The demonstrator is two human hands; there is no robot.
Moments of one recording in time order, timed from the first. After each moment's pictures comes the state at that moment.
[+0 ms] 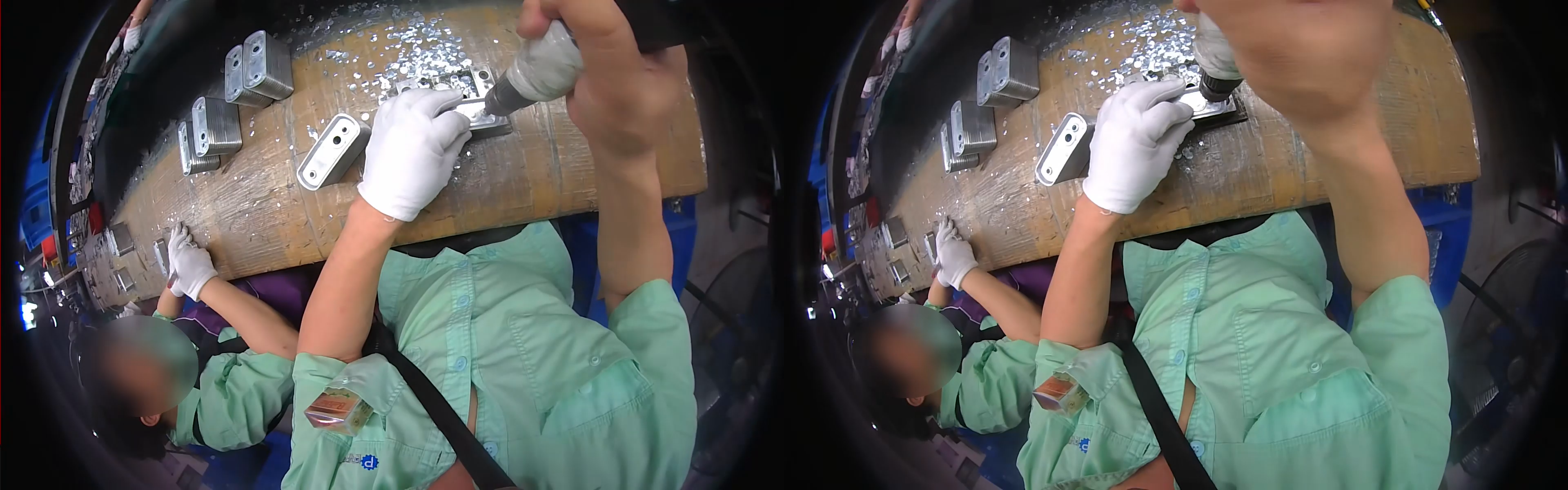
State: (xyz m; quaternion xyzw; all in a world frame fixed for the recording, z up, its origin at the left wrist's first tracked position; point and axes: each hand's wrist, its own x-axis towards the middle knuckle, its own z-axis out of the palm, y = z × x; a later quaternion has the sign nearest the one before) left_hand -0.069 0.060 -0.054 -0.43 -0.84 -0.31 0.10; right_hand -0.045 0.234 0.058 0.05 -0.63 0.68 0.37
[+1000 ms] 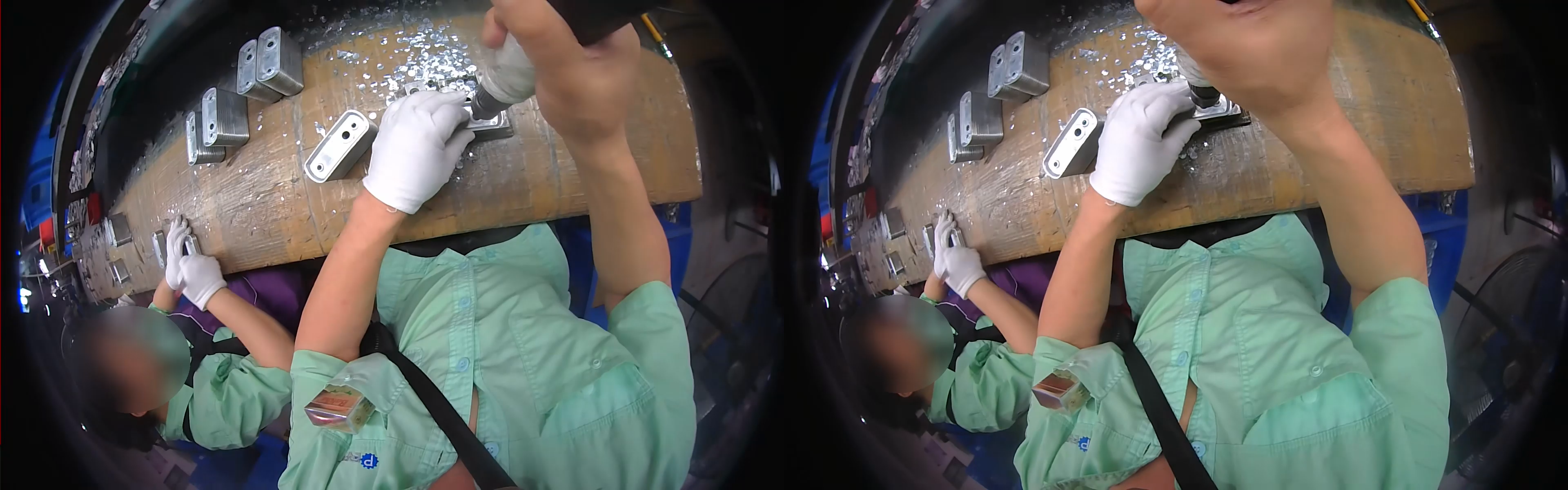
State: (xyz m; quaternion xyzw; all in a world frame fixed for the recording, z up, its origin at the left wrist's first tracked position) left_hand -0.068 0.057 -0.058 -0.41 -0.84 -0.34 0.06; right_hand -0.055 0.224 0.051 0.06 -0.66 0.68 0.31
